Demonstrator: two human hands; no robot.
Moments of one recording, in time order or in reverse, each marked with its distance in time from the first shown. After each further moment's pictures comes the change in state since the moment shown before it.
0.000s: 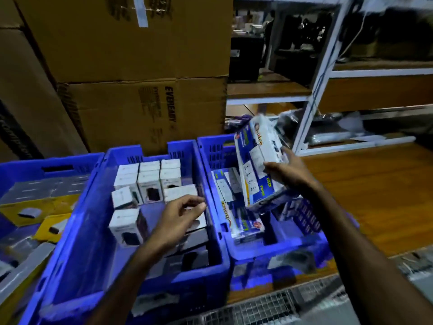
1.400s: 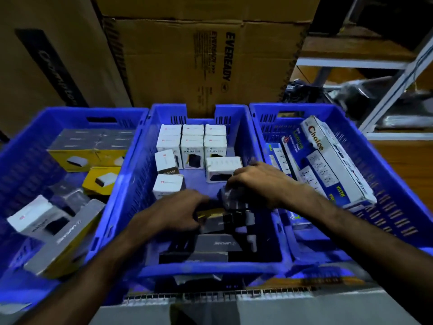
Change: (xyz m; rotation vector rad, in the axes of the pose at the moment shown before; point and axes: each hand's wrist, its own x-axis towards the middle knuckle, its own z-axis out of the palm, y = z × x) left_hand 0.005 -0.044 -0.111 1.019 -0.466 0.009; right_hand -0.049 -0.003 0.179 -1.359 -0.822 -0.967
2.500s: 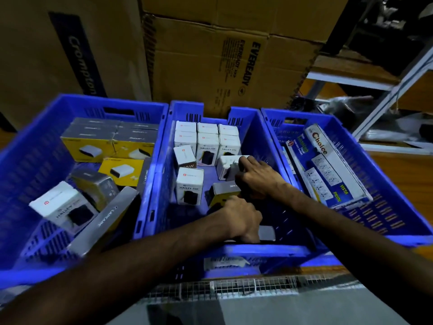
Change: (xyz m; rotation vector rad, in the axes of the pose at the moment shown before) left_hand 0.016 0.075 0.027 0.473 -0.151 0.172; right_hand 0.048 -0.035 0.031 -0.256 -0.058 0.206
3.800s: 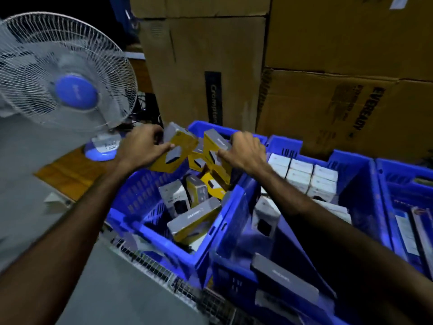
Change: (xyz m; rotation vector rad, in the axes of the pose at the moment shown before) left_hand -0.311 -0.233 -0.001 -0.271 0.880 -1.157; right_hand 0.153 -0.136 -0.171 0.747 0.393 0.050
